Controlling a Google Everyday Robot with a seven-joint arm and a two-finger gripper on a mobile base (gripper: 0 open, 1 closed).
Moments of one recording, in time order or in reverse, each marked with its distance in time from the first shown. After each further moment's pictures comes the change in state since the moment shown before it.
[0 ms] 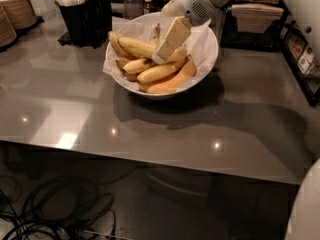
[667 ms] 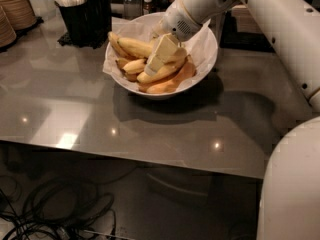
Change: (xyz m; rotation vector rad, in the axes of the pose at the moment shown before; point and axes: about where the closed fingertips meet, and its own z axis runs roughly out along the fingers) arm 0.017 -0.008 0.059 -0.079 0.032 0.031
